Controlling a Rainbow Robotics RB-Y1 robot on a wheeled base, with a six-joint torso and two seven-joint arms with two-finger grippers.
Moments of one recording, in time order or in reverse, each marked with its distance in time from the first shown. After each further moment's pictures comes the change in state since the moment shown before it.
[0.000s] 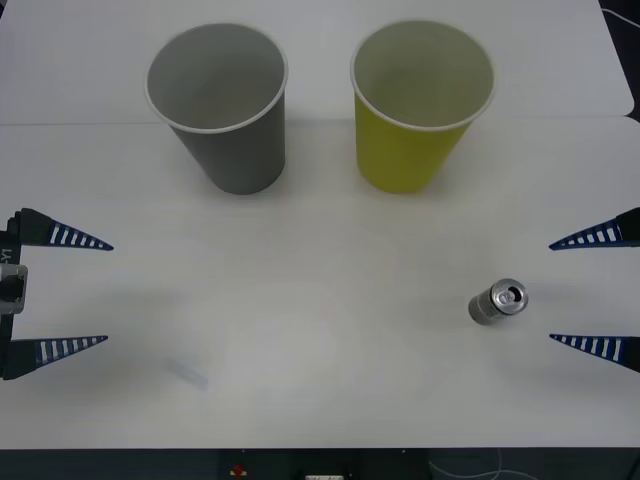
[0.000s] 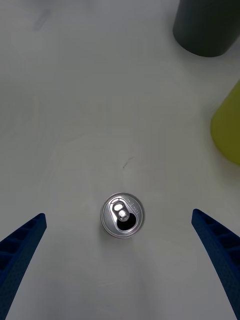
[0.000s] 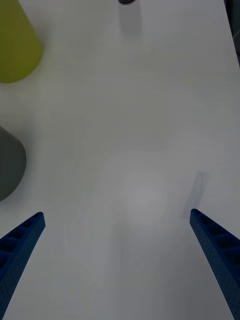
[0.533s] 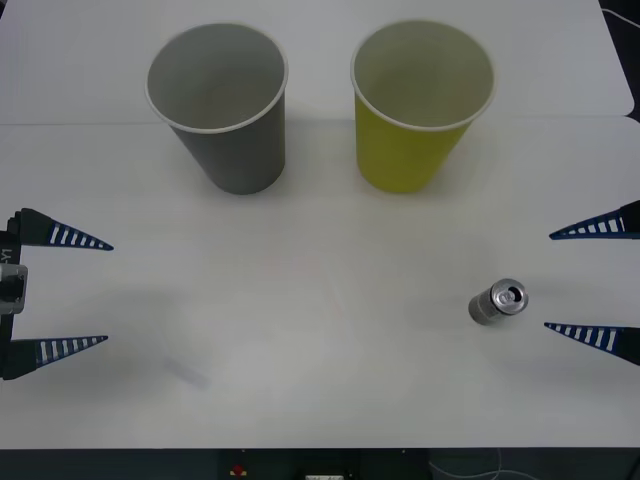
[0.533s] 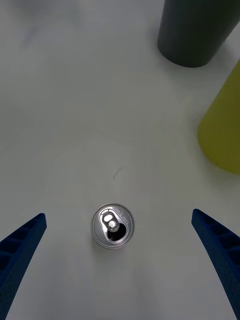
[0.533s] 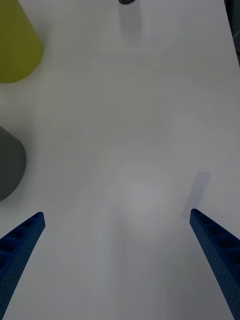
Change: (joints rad) right arm 0.014 -0.010 0.005 0.010 -0.065 0.062 0.009; left arm 0.000 0.000 0.000 0.000 0.000 0.000 0.000
